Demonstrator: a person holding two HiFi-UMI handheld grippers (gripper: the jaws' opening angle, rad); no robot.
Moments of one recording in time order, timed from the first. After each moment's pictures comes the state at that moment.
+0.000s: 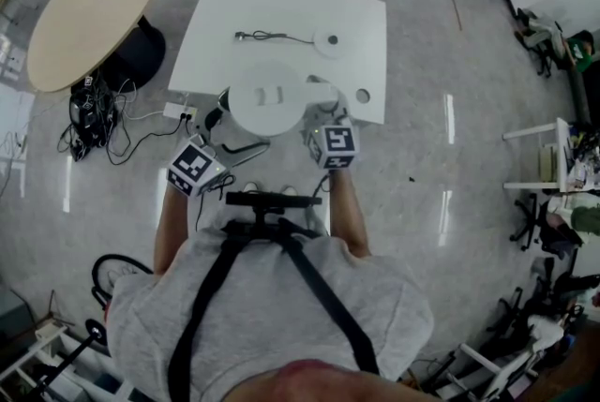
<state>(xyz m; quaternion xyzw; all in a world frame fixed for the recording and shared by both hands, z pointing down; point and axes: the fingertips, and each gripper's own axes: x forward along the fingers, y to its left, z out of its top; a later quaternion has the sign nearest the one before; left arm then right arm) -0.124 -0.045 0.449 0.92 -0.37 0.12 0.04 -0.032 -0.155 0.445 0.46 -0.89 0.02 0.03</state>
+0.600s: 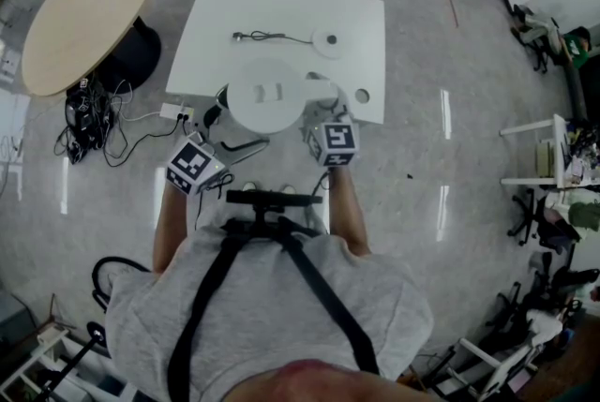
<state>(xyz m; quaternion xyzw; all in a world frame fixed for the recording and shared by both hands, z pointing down) -0.126 -0.057 0.446 0.92 -0.37 0.11 0.04 -0.033 -0.164 0.443 0.46 -0.89 0.02 0.04</state>
